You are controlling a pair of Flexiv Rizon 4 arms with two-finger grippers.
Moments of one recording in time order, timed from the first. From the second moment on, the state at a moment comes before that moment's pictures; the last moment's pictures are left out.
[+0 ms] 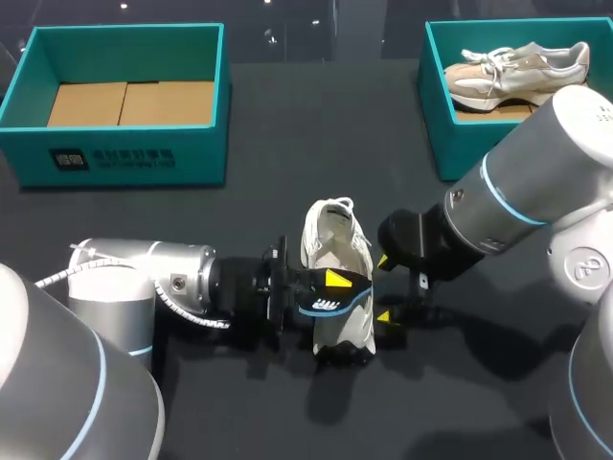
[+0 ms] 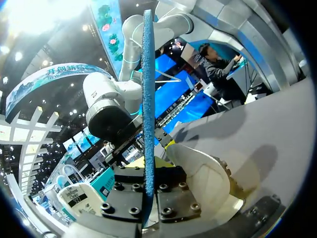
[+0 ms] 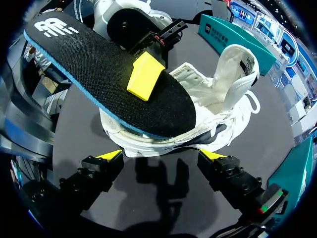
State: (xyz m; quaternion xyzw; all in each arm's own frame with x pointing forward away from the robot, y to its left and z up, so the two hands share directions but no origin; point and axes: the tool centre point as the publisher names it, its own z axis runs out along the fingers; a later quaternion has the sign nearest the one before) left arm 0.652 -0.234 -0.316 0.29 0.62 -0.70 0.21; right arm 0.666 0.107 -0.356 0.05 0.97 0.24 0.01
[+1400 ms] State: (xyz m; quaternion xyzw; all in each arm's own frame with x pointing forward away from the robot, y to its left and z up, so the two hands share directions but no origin) left arm 0.666 -0.236 -0.329 0.26 0.66 -0.68 0.19; right arm 0.666 0.107 -0.356 0.05 0.97 0.24 0.01
